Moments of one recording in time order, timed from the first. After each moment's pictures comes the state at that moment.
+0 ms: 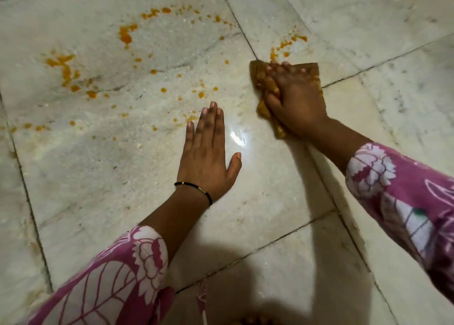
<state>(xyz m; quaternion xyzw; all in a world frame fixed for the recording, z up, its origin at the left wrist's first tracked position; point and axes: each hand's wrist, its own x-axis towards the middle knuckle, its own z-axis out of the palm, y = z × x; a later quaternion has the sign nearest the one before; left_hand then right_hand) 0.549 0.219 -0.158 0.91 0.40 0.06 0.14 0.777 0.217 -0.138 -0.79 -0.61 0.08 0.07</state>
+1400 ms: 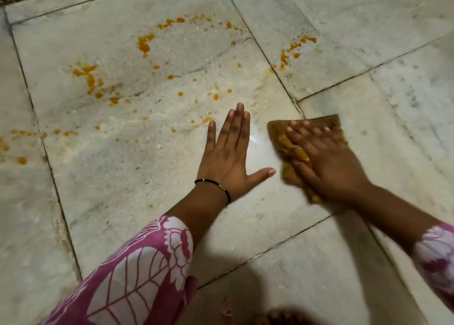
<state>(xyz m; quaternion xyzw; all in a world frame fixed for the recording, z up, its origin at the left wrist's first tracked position) 0.545 0.219 -0.157 0.94 0.33 0.01 0.12 0.736 0.098 -0.138 -0.75 -0.66 0.10 0.03</state>
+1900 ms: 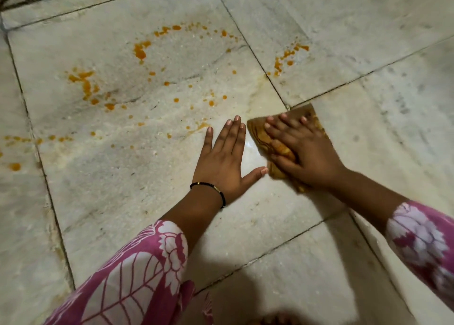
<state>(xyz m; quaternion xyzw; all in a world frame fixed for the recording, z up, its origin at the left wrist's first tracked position) 0.549 0.222 -0.159 0.94 0.33 -0.02 0.11 0.742 0.131 -0.143 -0.71 -0.69 0.10 0.09</state>
